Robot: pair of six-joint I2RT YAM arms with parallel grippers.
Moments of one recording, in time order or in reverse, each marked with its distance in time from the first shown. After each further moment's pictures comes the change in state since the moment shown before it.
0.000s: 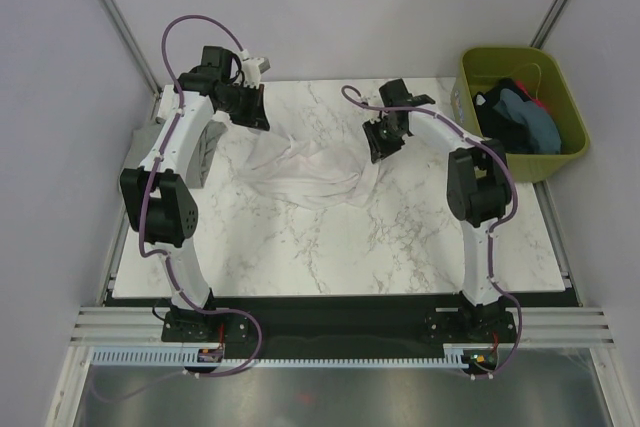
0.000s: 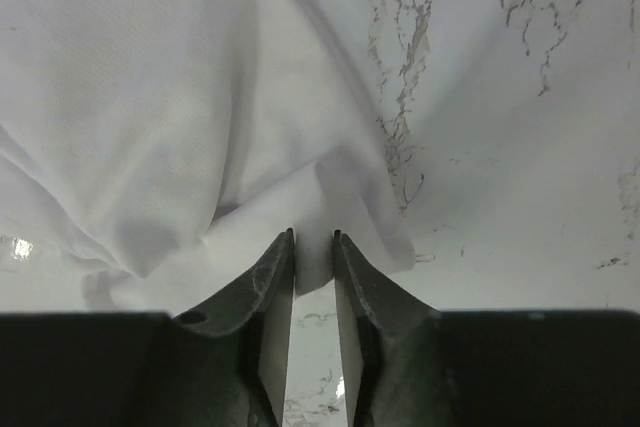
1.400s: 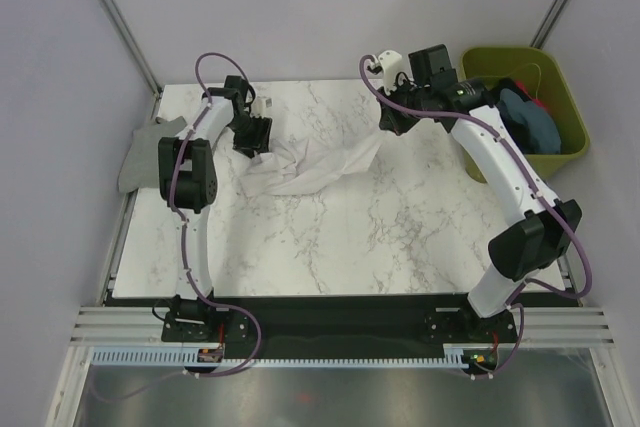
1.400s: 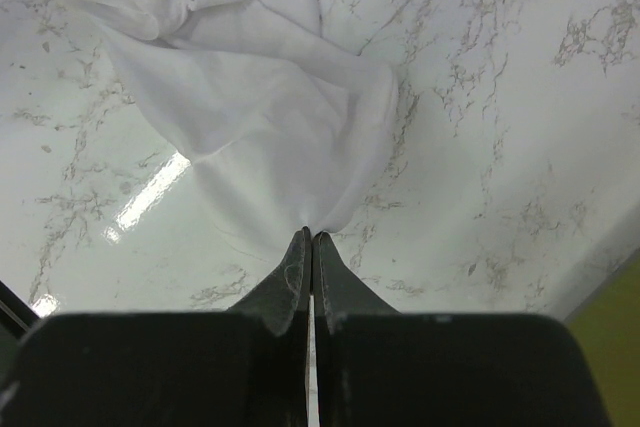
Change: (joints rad) left arm 0.032 0.408 0.122 -0.052 -0.196 0.004; right arm 0.051 -0.505 0.018 -0.130 -0.056 -0.140
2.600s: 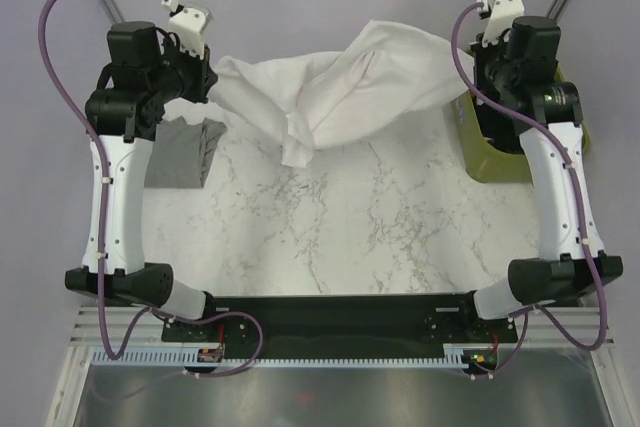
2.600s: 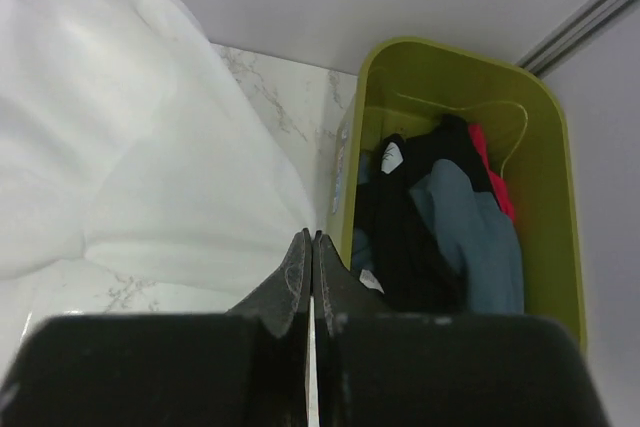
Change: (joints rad) left arm 0.016 -0.816 0.059 0.046 -0.014 0.103; right arm -0.290 -0.136 0.104 0.151 0.353 0.055
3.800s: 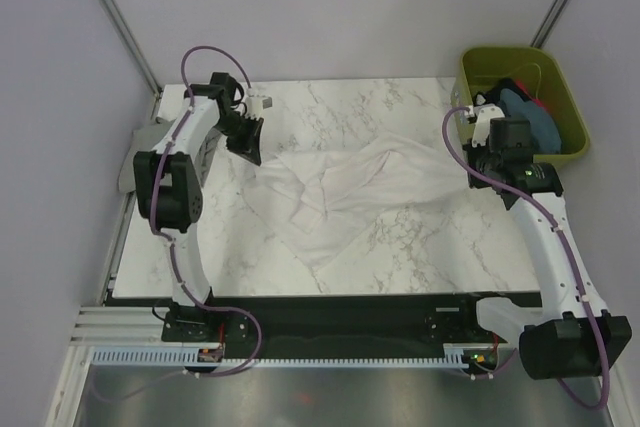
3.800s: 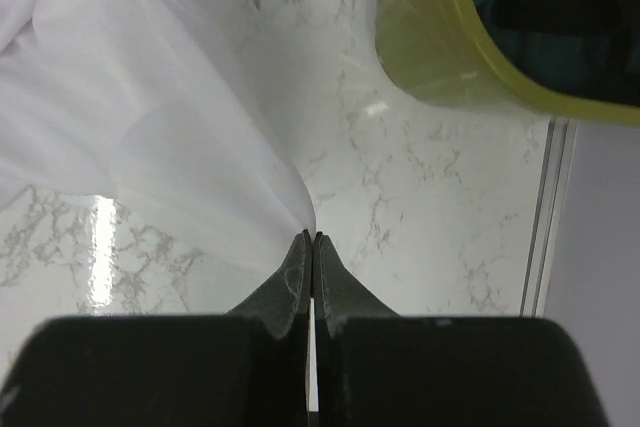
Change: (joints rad) left arm -0.008 0.507 -0.281 -0.175 0.180 0.079; right arm -0.037 -0.432 -0.780 -0.040 -0.015 0.075
